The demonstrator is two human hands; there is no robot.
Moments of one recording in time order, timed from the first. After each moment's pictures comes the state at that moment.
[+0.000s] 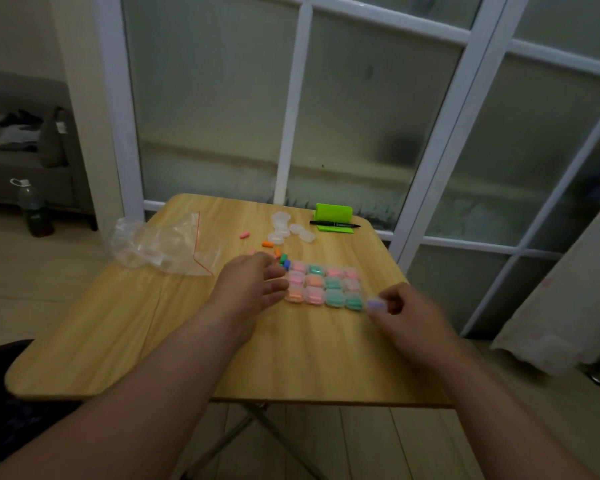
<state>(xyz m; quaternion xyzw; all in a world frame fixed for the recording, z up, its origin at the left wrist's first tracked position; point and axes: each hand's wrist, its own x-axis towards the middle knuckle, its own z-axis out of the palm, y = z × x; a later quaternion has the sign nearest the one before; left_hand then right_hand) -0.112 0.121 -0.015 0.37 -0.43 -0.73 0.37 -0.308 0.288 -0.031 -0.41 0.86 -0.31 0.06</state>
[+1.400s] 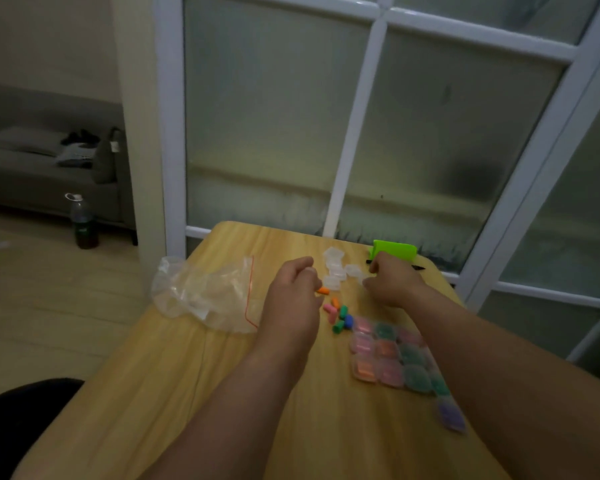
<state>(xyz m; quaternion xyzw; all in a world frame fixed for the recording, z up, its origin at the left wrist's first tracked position) -0.126 0.050 -0.011 0.34 -0.49 -0.65 0.47 -0.369 0.023 -0.017 -0.48 0.87 -0.12 0.01</state>
